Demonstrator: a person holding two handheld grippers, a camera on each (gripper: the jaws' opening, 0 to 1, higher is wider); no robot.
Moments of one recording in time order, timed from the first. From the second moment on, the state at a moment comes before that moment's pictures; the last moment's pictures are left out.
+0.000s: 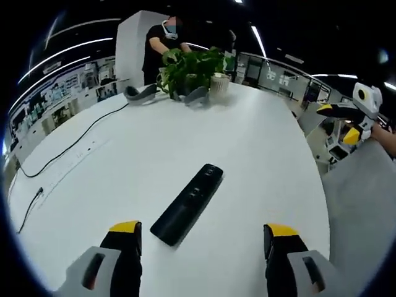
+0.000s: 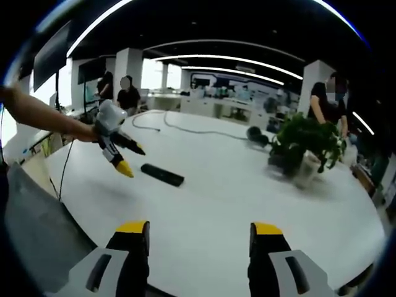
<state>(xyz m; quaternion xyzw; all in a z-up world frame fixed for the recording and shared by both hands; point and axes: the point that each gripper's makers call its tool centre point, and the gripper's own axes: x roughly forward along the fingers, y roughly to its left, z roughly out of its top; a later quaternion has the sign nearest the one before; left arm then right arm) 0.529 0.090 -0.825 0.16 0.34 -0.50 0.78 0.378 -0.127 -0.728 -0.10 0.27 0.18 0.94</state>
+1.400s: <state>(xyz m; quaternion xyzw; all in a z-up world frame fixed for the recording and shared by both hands) 0.562 0.084 -0.865 0.27 0.38 -0.51 0.72 0.375 -0.125 -0.731 -0.10 0.28 0.19 0.94</state>
